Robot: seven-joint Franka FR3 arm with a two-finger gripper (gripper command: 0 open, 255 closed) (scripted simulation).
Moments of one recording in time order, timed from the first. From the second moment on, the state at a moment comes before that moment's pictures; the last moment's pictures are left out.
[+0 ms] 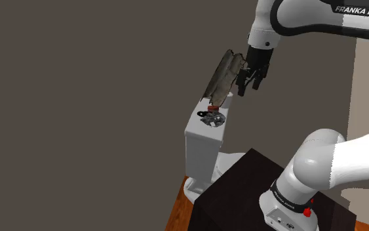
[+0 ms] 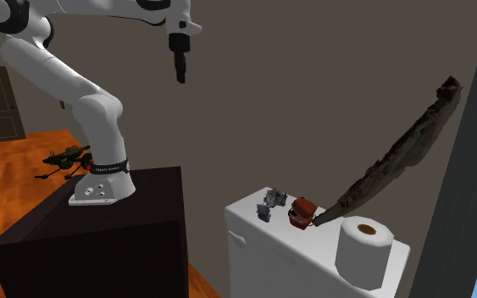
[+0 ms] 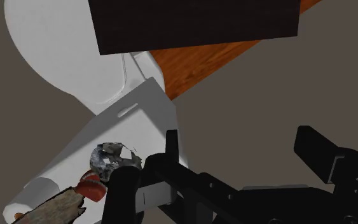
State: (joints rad) arm 0.02 -0.82 0.02 -2.38 -0.03 1.52 0.11
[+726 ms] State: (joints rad) arm -0.04 -0.69 -0.13 -2.49 -0.09 1.81 0.01
